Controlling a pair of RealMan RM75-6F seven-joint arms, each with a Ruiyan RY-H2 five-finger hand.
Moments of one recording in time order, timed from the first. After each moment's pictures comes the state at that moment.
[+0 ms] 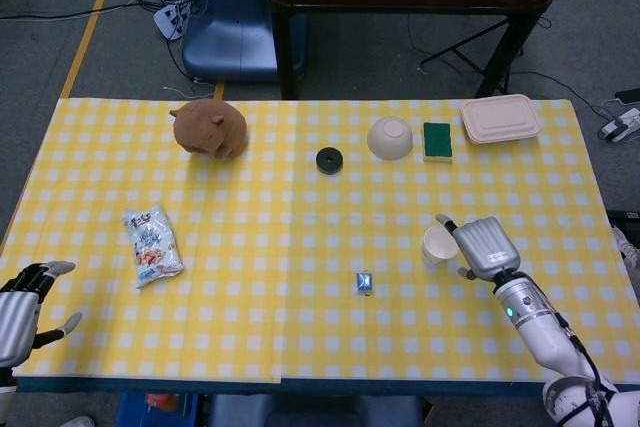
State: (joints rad) left arm -0.07 -1.08 -0.03 -1.67 1.54 1.53 0.09; right arm 0.54 -1.11 0.12 -1.83 -1.05 0.96 -0.66
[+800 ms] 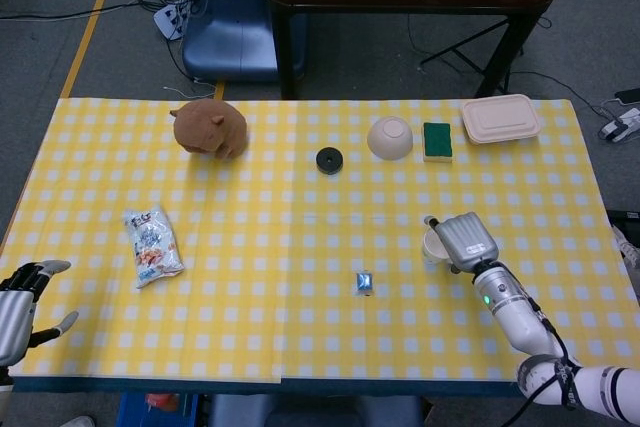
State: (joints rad) left arm -0.07 -1.08 -0.03 -1.67 1.52 1.53 0.08; right arm 0.66 -1.21 0.08 -1.75 -0.91 0.94 -0.72
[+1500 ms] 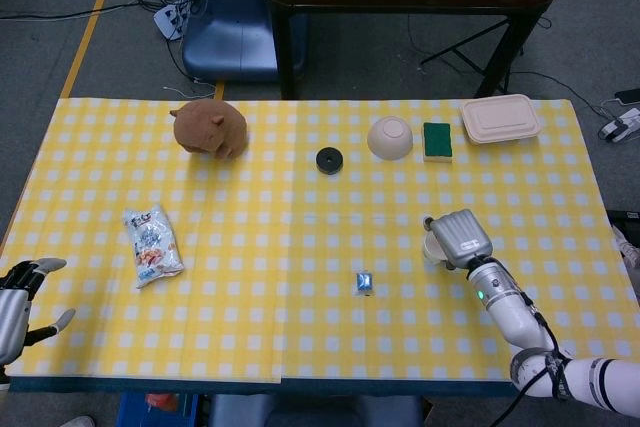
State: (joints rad) left arm -0.06 -1.08 -0.04 -1.66 1.52 1.54 0.06; right arm 0.71 -1.23 0.05 -1.72 -0.88 0.95 -0.70
